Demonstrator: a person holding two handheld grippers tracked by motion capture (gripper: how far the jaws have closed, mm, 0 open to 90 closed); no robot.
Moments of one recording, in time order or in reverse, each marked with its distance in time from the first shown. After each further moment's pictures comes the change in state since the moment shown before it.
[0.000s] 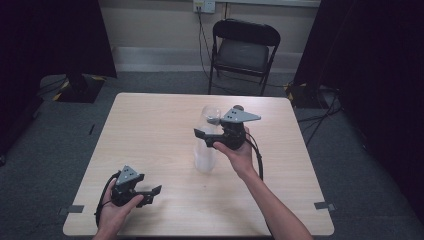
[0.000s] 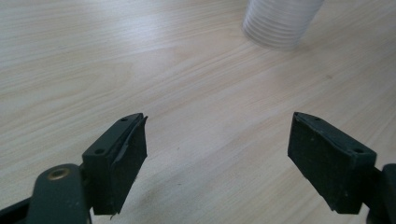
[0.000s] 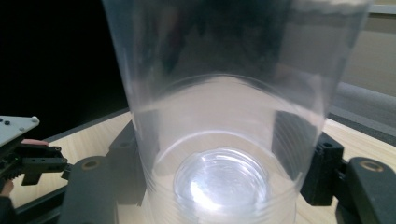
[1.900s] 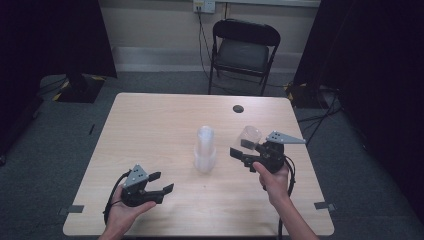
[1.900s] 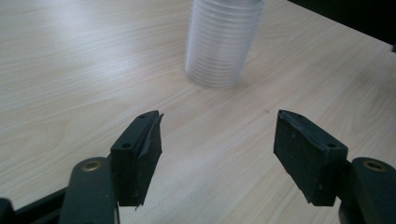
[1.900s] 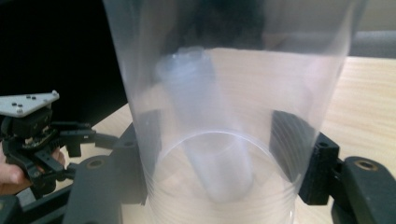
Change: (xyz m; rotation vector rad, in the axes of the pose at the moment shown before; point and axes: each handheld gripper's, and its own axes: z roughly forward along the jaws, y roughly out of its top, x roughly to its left) left arm -0.030 0.017 0.006 -0.124 -0.135 0.083; right arm -0.013 -0.054 -0.101 0.023 -0.031 0.263
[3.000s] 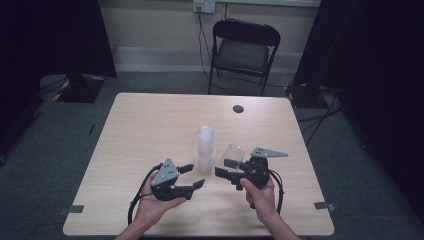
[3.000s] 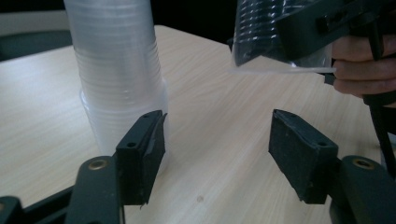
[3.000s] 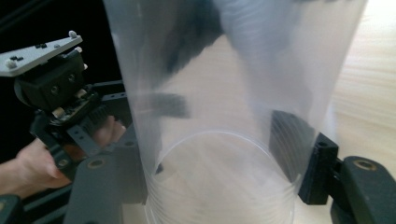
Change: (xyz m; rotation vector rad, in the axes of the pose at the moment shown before) left arm -0.051 0.041 0.042 -0.142 -0.150 0.145; right arm 0.026 -0.039 0.023 0.082 0.154 0.133
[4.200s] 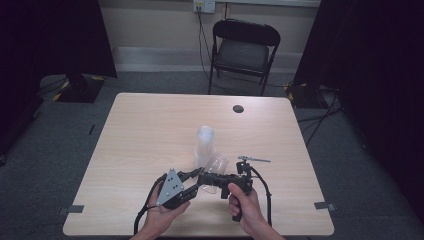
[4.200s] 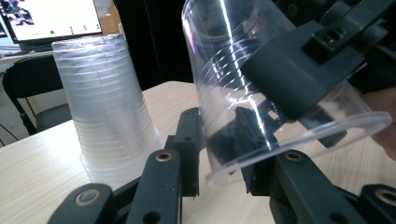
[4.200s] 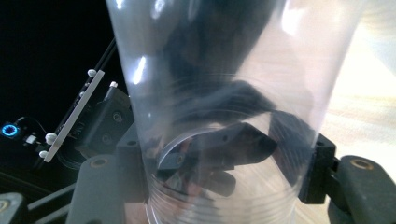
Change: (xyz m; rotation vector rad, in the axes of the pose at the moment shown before) left arm -0.025 -0.008 0.008 -0.207 0.079 0.160; right arm 0.019 -0.019 0.032 0.023 0.269 0.371
